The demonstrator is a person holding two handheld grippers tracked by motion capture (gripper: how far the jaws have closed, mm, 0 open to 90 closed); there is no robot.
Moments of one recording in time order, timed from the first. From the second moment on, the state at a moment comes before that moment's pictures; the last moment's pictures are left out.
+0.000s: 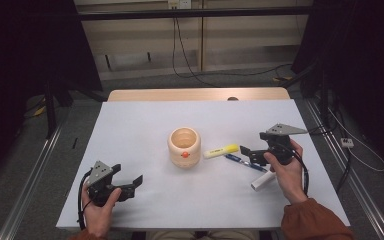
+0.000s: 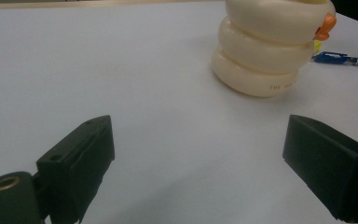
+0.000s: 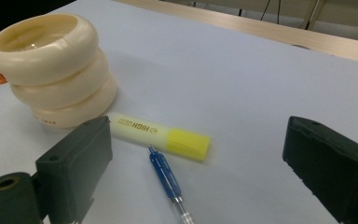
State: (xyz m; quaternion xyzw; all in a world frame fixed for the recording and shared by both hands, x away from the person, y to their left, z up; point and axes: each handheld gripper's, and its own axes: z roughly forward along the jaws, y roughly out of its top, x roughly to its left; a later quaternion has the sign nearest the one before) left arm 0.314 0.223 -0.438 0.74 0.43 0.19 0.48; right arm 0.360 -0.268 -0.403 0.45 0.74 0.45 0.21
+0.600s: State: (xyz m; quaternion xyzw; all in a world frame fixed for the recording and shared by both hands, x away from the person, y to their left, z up) left arm 0.315 0.221 -0.438 0.74 0.43 0.19 0.48; right arm 0.342 -0.298 -0.404 0.49 0.73 0.43 0.19
